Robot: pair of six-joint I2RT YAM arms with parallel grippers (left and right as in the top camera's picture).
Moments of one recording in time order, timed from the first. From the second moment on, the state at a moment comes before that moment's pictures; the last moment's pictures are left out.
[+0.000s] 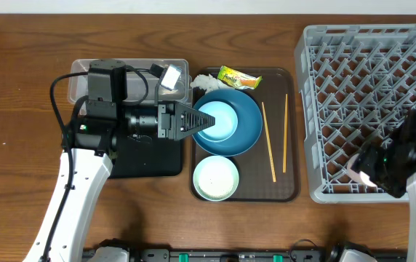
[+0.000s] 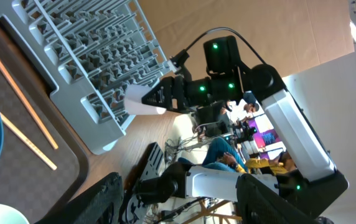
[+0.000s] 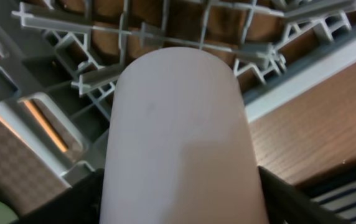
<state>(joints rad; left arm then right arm) -0.13 1.29 1.11 -0.55 1.36 -0.38 -0.33 1.20 1.02 -1.21 -0.03 0.31</state>
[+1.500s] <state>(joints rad) -0.13 0.71 1.11 -1.13 0.15 -0.38 0.52 1.89 1.13 -0.31 -0.10 0.39</state>
